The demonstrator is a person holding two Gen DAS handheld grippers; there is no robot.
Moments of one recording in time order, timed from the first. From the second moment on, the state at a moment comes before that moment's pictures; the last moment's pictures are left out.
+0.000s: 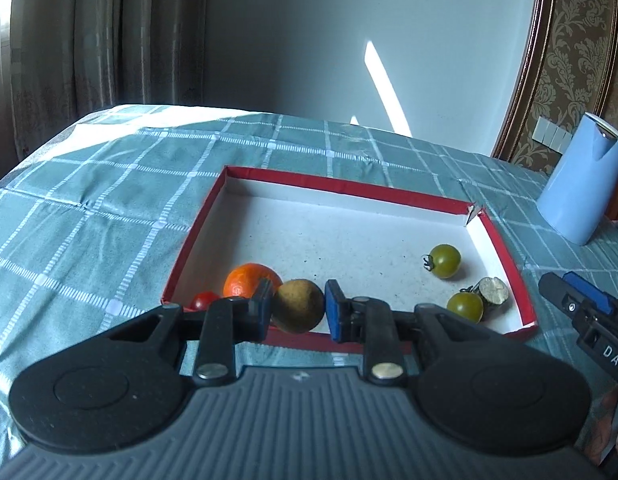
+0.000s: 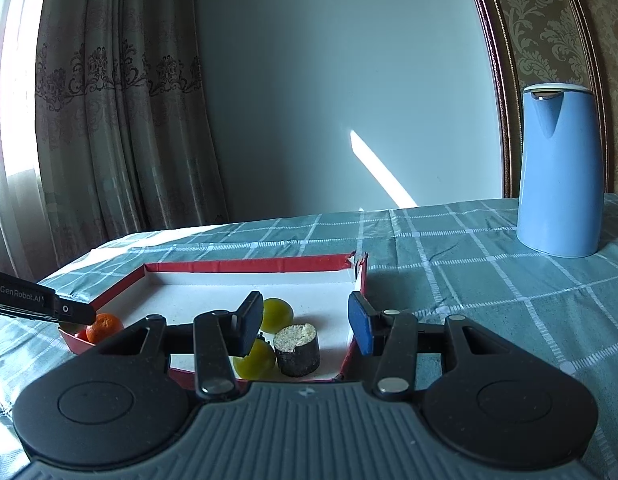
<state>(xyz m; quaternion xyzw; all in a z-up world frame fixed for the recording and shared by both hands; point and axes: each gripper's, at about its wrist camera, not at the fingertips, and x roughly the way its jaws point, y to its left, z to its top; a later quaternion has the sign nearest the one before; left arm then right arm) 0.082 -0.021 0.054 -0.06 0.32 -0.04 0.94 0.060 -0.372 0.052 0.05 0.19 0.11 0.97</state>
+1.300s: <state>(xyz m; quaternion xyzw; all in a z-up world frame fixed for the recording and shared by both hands) -0.011 0.079 0.020 -0.04 0.15 0.12 0.98 -0.010 -0.395 0.041 0.01 0.22 0.09 0.97</state>
